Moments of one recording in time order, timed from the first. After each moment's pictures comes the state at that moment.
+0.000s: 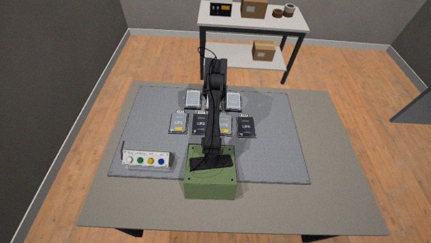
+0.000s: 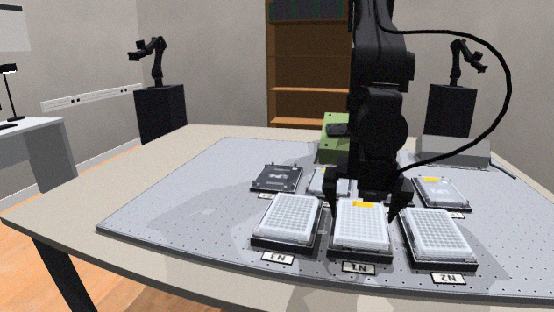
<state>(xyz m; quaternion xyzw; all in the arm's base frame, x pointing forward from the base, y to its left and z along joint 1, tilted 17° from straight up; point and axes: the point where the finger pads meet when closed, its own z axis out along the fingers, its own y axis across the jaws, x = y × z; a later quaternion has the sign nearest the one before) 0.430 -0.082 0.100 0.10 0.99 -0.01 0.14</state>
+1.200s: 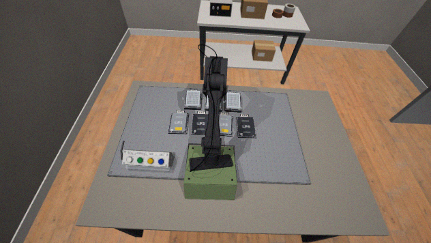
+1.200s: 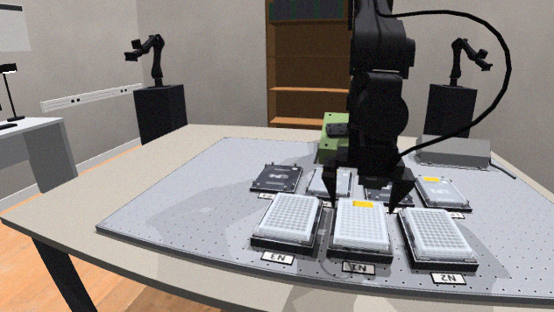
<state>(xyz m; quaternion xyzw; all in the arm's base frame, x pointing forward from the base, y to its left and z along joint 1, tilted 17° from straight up) 0.423 -0.082 0.117 0.10 0.99 -0.01 0.14</state>
